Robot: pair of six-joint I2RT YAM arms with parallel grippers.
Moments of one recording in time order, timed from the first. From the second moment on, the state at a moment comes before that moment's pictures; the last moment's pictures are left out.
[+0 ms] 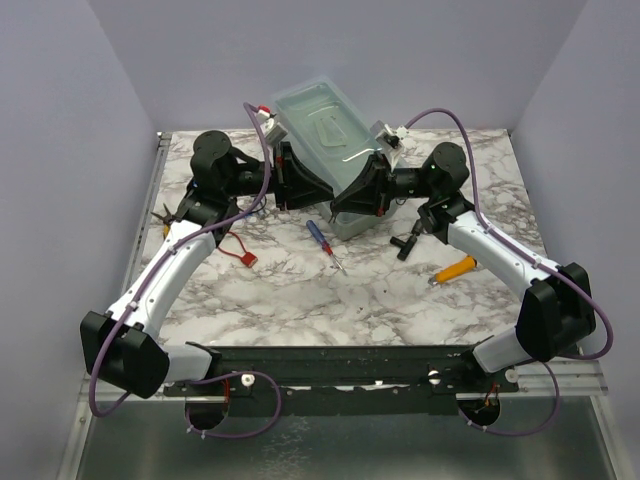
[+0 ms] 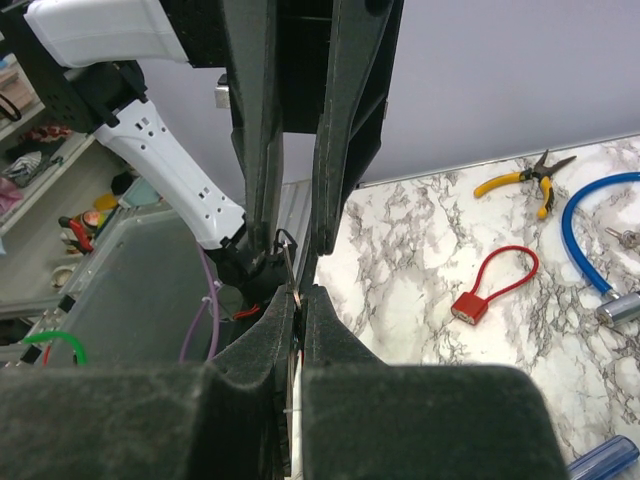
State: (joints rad) left arm -0.36 1.29 1.22 0.19 1.12 -0.46; right arm 0.48 1.48 1.14 0.63 -1.19 0.55
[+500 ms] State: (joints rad) left arm -0.40 1.29 1.22 0.15 1.10 -0.41; right arm 0.48 1.48 1.14 0.63 -1.20 0.55
